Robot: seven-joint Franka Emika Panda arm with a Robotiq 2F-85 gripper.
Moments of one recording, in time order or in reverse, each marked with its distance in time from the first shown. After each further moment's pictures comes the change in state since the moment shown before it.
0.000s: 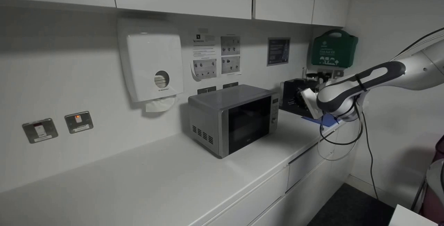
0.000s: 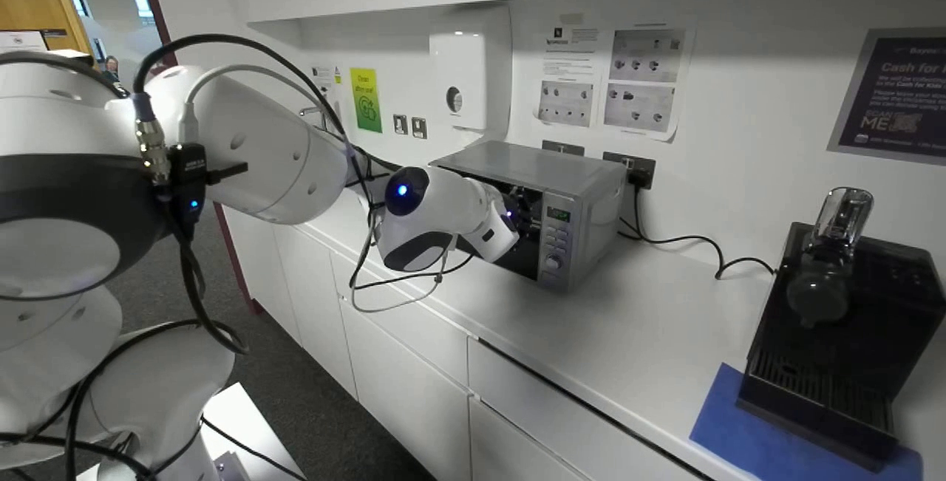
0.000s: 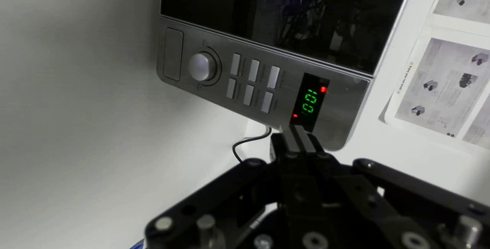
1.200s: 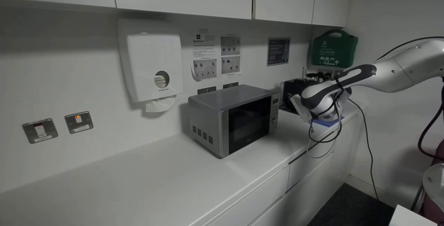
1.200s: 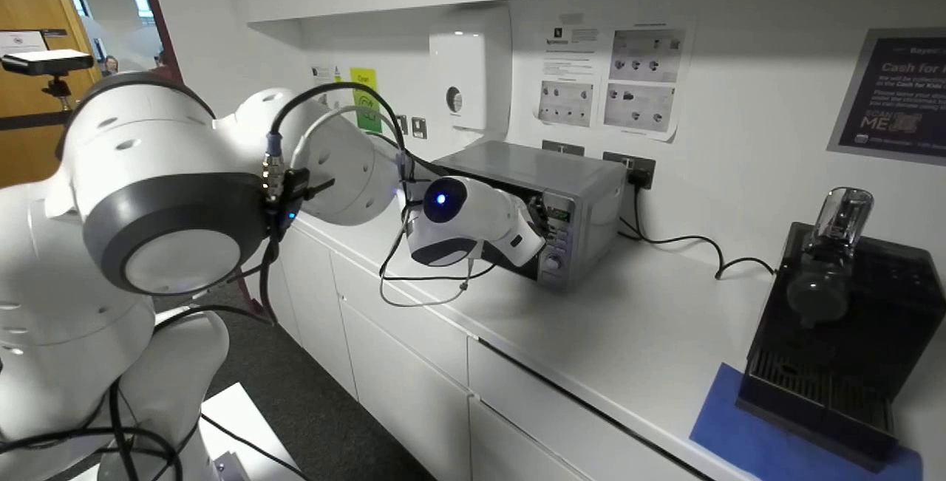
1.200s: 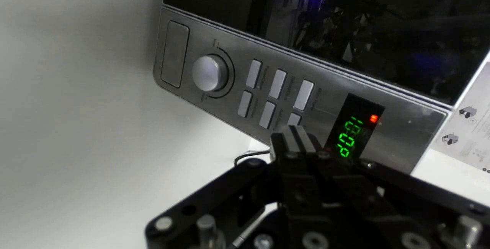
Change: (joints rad) arm 0.476 -0.065 -0.410 0.187 0.171 0.000 -0.263
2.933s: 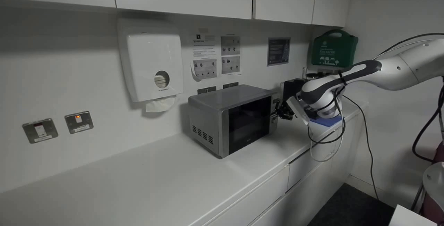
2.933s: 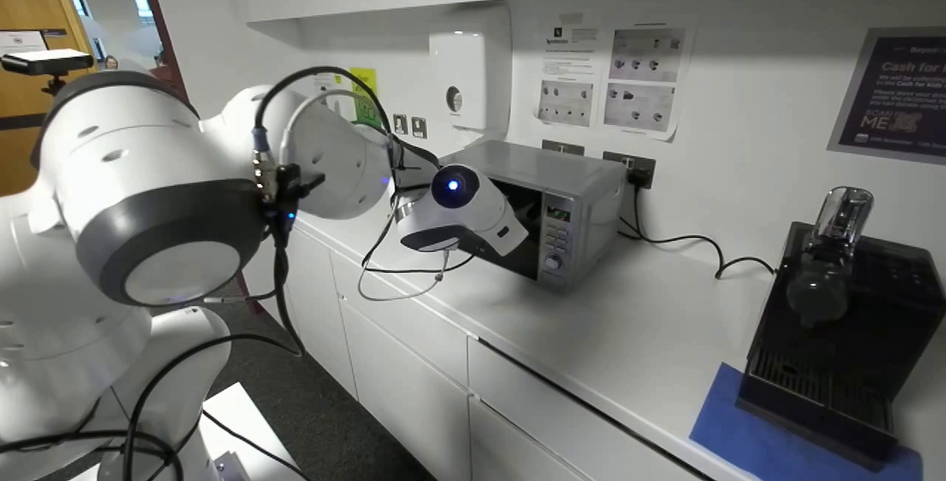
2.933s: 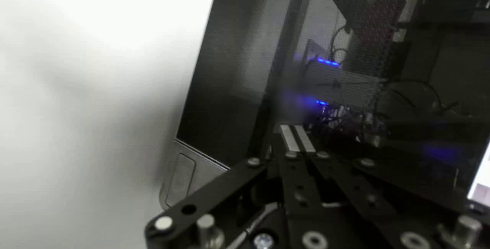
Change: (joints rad) arm -0.097 -0.034 0.164 -0.018 0.029 -0.301 -0.059
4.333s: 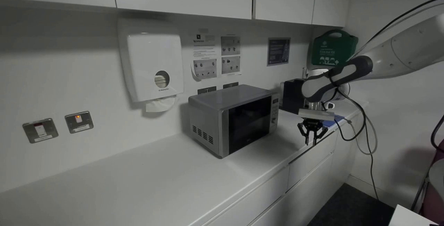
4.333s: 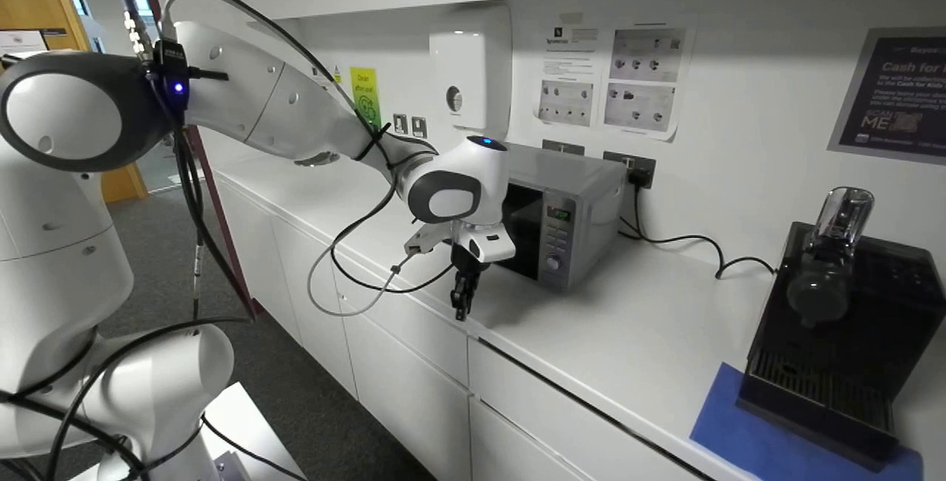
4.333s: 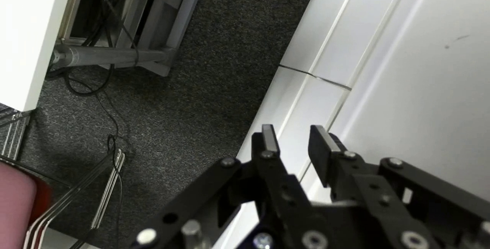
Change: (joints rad) arm -0.529 0.577 0.312 0.074 -0.209 -1.063 0.329
